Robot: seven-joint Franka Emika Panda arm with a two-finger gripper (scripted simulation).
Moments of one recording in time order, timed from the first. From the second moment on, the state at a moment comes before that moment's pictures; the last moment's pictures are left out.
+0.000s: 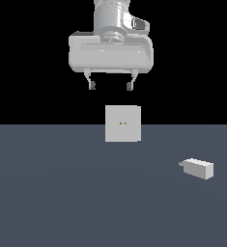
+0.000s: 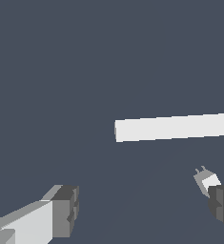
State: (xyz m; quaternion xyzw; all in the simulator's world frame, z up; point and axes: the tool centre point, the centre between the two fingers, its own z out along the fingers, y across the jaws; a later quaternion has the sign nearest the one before) arm 0.008 0.005 0.193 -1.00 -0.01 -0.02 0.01
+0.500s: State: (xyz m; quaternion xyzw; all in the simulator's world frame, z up) arm 0.003 -0.001 0.189 -1.00 -0.02 -0.03 0.01
